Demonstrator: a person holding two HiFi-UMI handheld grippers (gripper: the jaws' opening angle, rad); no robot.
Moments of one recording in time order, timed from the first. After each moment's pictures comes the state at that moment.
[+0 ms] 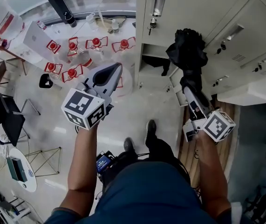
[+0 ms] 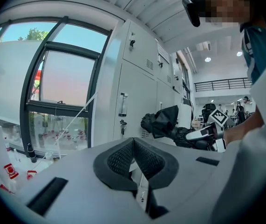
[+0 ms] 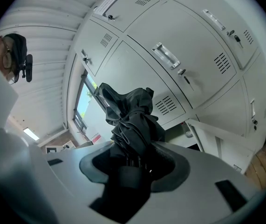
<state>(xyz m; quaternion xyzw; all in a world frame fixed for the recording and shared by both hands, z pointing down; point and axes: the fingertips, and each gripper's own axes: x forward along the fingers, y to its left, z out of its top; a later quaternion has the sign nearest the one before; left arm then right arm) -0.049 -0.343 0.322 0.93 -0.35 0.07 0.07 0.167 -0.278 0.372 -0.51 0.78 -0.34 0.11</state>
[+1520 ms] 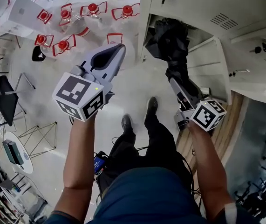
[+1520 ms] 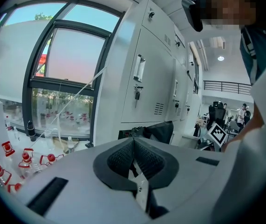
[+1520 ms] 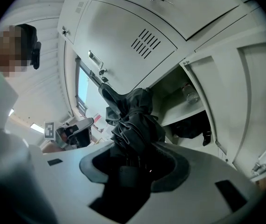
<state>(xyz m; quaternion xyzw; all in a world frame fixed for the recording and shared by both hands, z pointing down) -0.026 -0.418 0.467 0.91 -0.36 0.11 0.14 0.130 -0.347 0.575 -0.43 0.79 -0.43 0.04</state>
